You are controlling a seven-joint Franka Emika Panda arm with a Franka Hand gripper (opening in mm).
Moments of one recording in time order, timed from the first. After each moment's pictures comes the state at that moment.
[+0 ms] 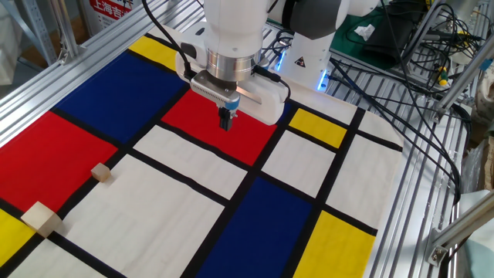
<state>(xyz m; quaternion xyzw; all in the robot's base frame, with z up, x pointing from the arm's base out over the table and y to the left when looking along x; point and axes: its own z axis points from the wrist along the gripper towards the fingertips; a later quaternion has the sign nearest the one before) 0.499 0.000 0.299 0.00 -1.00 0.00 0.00</state>
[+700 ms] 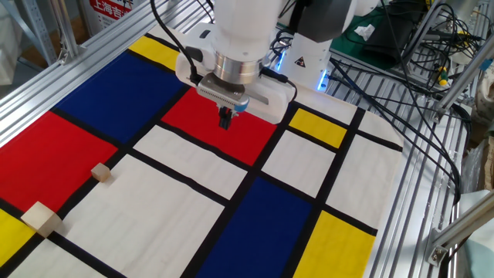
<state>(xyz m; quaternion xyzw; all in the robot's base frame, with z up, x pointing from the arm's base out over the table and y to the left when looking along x) 0.498 0.001 0.299 0.06 -1.00 0.04 0.00</state>
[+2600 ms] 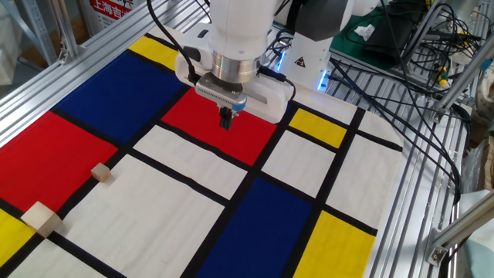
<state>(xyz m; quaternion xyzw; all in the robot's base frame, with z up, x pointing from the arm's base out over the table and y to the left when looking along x) 0.498 0.001 0.299 0.05 -1.00 0.02 0.01</state>
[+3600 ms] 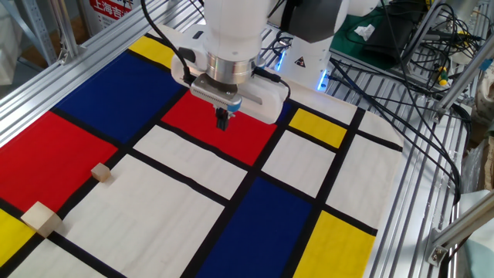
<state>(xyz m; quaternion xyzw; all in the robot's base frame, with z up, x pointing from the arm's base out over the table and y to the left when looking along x) 0.501 -0.005 0.295 0.05 -1.00 0.01 0.01</state>
